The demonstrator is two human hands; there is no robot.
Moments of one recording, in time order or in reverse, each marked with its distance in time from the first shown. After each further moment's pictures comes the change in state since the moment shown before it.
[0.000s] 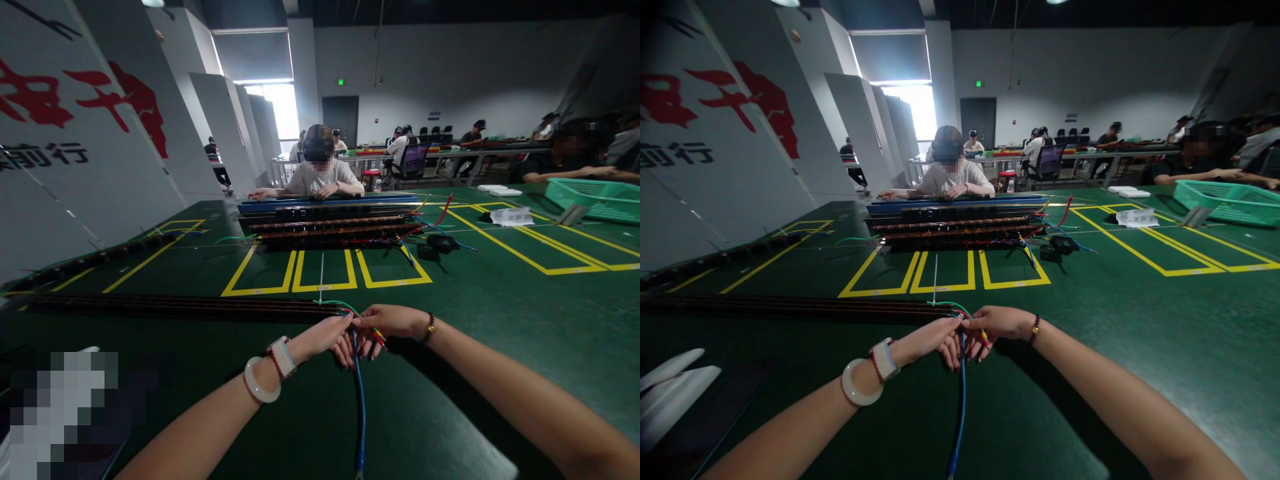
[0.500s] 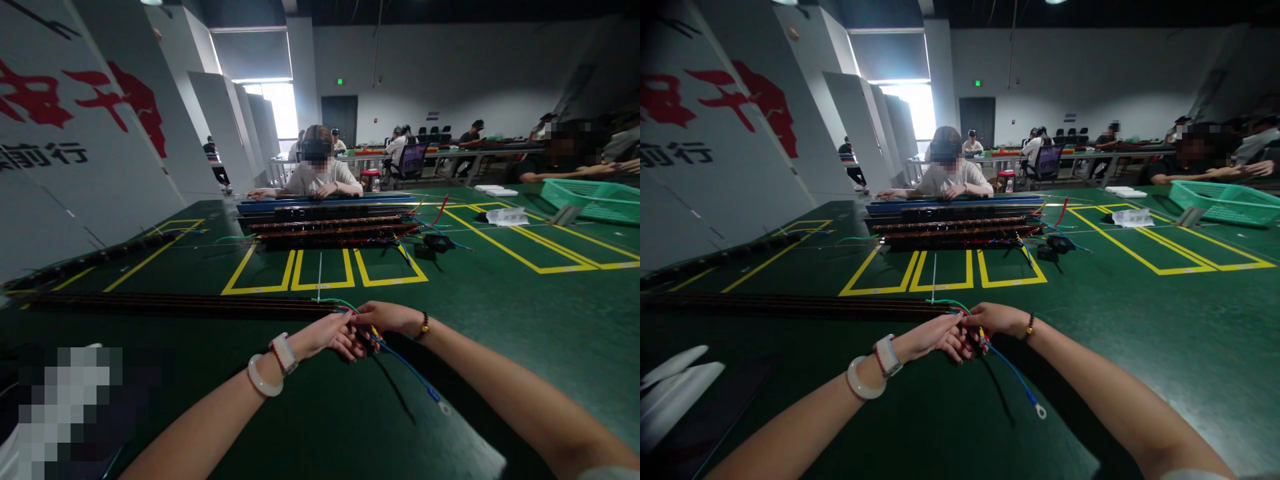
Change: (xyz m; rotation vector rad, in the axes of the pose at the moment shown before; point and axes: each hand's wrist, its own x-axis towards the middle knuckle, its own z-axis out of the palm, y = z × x) left_hand 0.006 -0.006 0.001 -0.289 -0.093 -0.013; right_hand 0.000 -0.005 0.002 -0.233 0.183 -0.005
